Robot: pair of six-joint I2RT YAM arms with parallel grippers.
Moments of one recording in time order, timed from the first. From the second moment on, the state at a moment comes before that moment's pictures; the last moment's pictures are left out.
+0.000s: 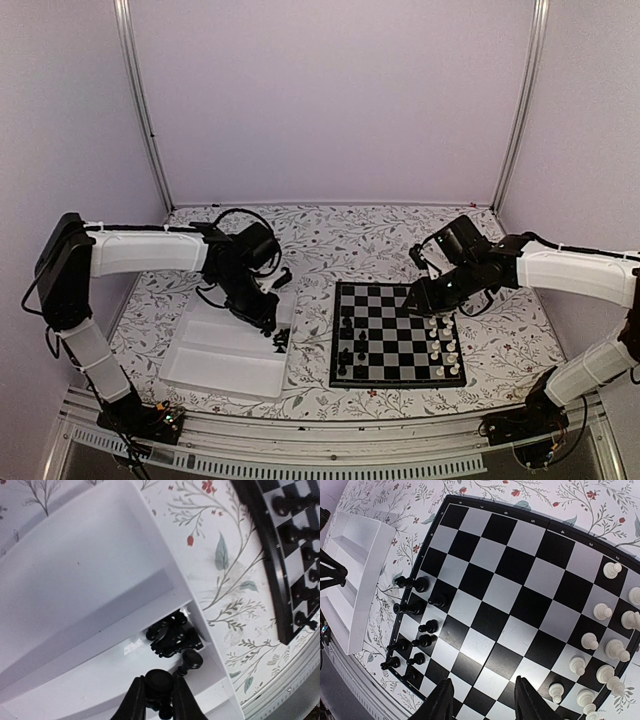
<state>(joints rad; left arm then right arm) -0.76 1.74 1.16 -0.78 0.17 -0.23 0.67 1.39 0.91 -0.54 -0.20 0.39</state>
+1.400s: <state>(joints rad) -0.66 1.50 1.16 -0.40 0.56 -0.73 0.98 1.86 1.50 -0.27 -0.35 0.35</state>
